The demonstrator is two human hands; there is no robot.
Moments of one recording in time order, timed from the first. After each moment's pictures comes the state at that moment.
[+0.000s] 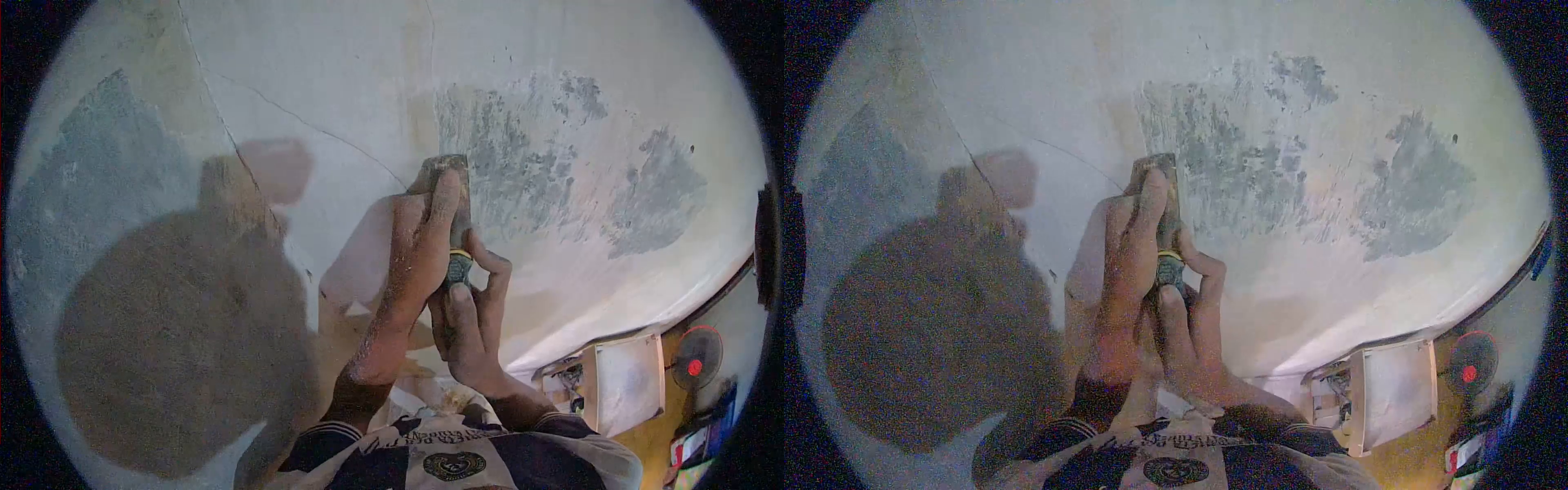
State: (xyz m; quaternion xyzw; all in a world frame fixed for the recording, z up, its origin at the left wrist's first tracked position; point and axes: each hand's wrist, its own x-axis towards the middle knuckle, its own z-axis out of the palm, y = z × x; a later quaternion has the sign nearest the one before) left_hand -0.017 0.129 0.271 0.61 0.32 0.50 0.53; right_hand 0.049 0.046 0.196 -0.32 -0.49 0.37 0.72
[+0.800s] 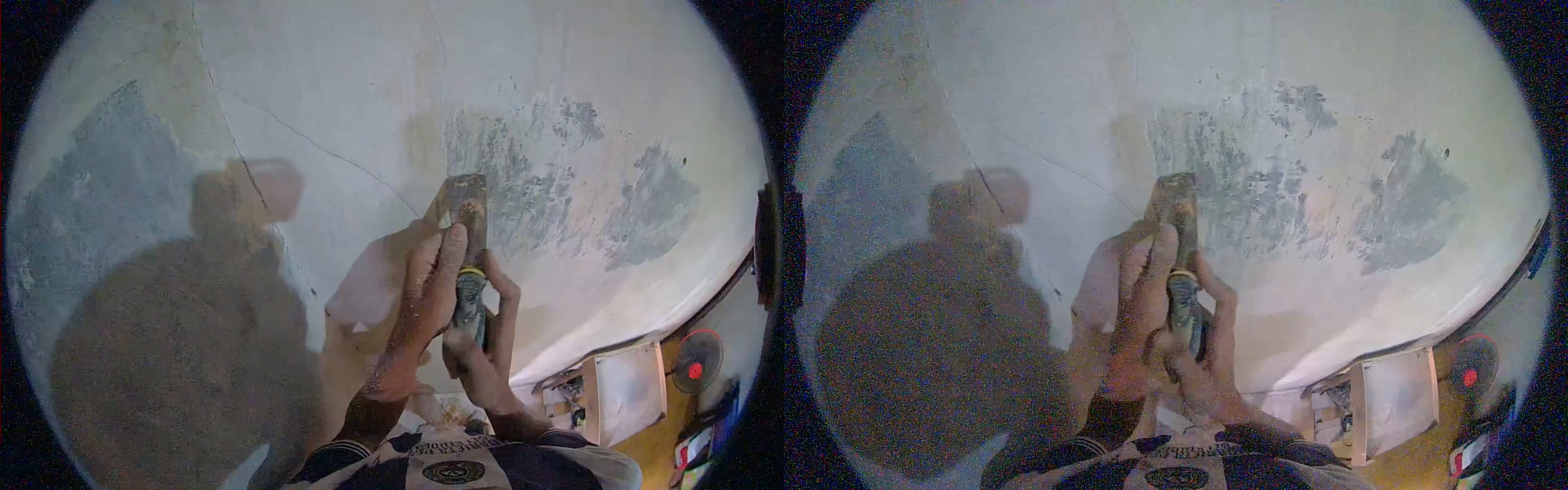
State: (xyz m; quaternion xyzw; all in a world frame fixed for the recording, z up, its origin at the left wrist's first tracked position) left_hand -0.010 0.117 0.238 0.54 0.25 0.55 0.58; right_hand 0.051 0.035 0.210 -0.35 -0.49 0.36 0.71
